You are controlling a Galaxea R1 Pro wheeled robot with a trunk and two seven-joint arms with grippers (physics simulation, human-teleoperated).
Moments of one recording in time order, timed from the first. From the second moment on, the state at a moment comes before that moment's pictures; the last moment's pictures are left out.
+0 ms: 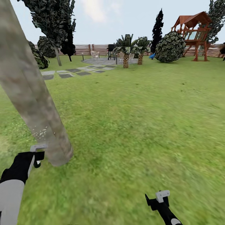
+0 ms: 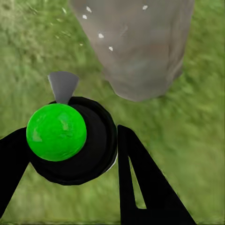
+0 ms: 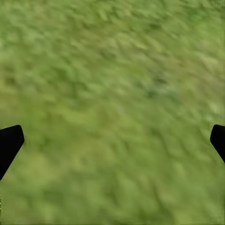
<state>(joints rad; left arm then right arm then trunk) -0.77 0.25 0.41 -0.76 -0.32 0.59 -0.10 -0.49 -0.07 -0.09 -0.13 0.23 -0.53 0.05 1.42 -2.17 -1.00</state>
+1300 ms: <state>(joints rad) -0.73 0.10 0.46 -0.66 -0.33 0.34 0.01 -0.49 -0.07 -0.09 -0.13 0.23 -0.53 0.05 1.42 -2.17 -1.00</state>
